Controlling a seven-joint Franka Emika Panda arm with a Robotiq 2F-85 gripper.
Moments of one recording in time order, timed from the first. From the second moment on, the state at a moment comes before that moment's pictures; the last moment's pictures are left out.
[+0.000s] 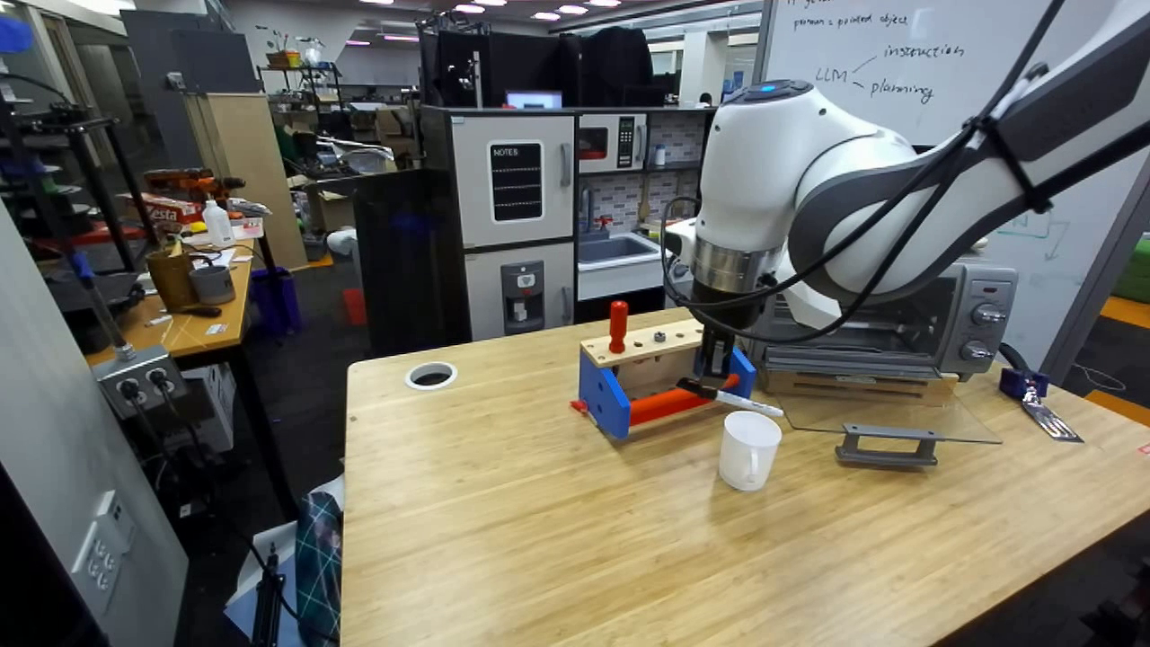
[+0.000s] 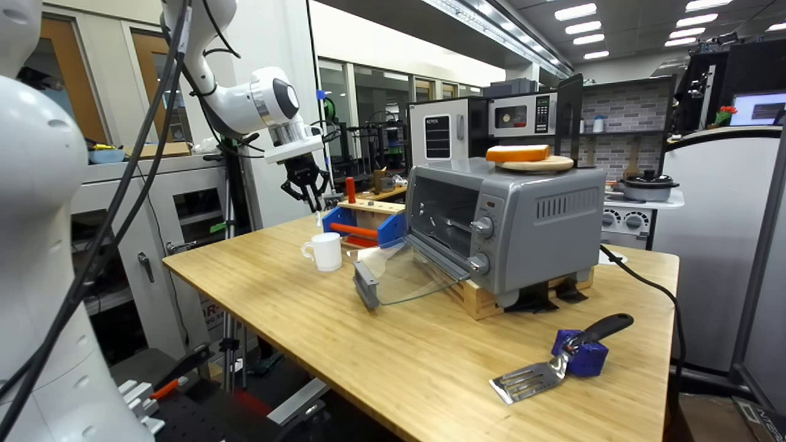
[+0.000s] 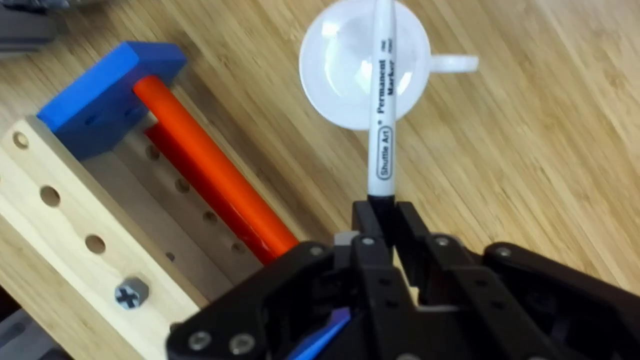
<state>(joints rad) 0.26 0.34 0.17 -1.99 -0.35 2.40 -0.12</state>
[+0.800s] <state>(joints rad) 0.13 0.49 0.37 -2.00 -0.05 3.08 -0.29</state>
